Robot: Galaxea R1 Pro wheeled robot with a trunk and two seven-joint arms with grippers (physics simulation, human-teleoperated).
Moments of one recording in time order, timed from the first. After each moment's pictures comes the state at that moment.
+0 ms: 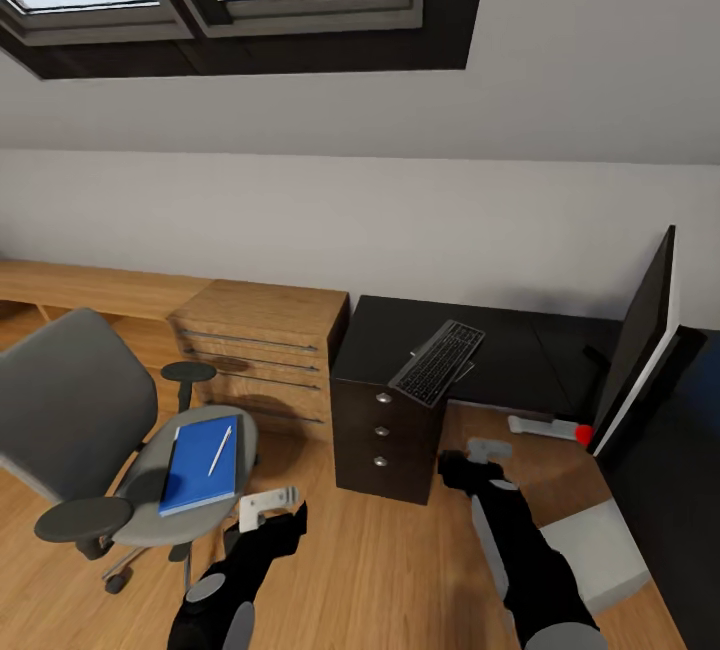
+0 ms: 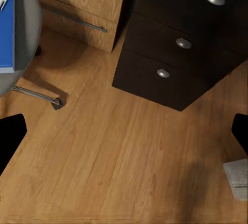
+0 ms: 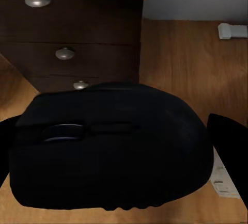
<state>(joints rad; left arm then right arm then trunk) -0.02 -0.17 -0.15 -1.60 0.17 0.55 0.27 -0.44 0.14 -0.09 -1.05 0.04 0.47 -0.12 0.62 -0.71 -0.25</state>
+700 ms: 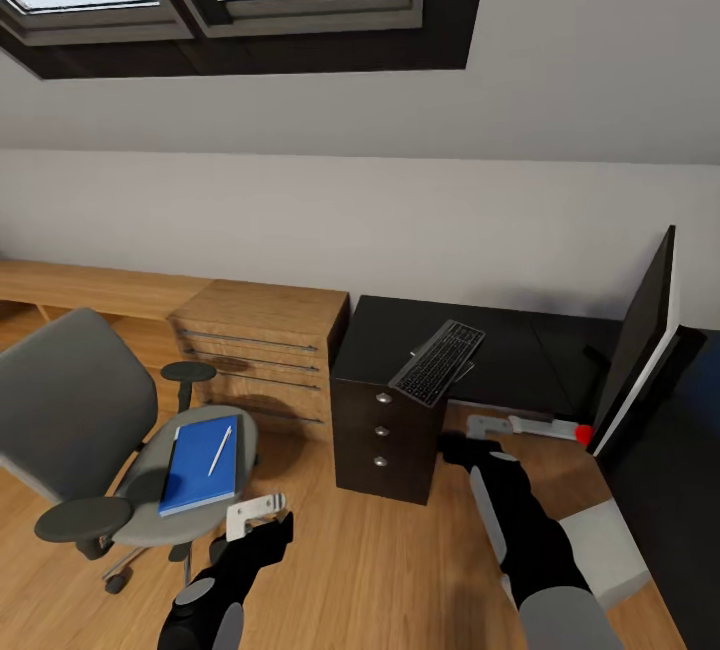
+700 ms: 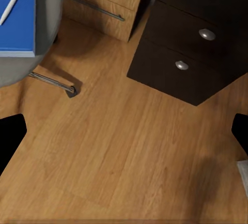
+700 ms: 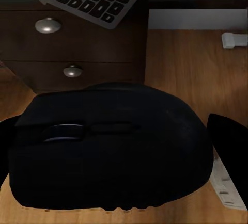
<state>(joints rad) -0.02 -0.17 -0.09 -1.56 0.16 0.55 0.27 -0.52 0.13 -0.10 -1.06 0.02 0.54 -0.11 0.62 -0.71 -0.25</state>
